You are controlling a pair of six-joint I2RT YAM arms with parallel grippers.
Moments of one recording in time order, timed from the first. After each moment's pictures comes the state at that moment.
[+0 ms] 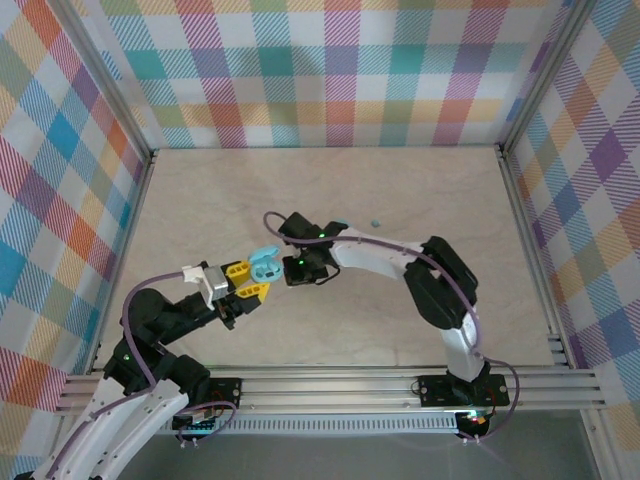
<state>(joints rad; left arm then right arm) -0.56 0.32 0.54 -0.12 0.49 0.00 0.91 1.98 1.50 -0.67 -0.19 0.62</state>
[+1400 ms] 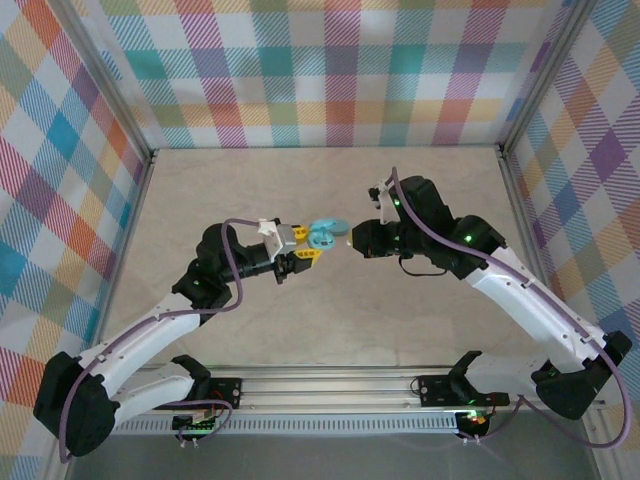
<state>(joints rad) -0.59 1.03 0.67 0.31 0.62 0.18 0.75 1.20 1.38 -0.88 -0.19 0.57</state>
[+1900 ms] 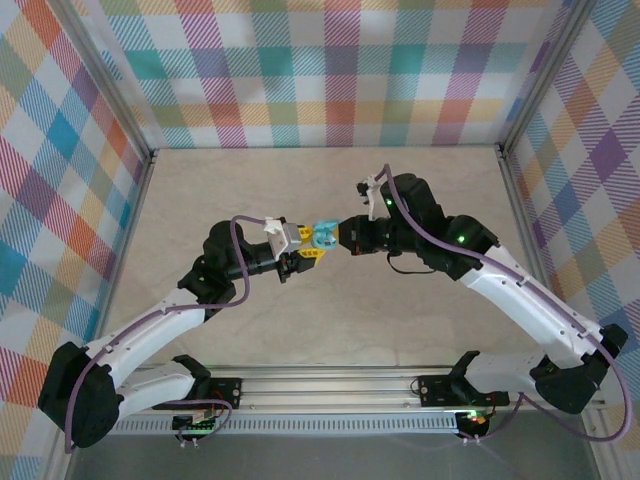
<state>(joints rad) -0.60 1.08 0.67 0.31 0.62 0.19 0.81 1.24 1.41 -0.77 -0.19 0.61</state>
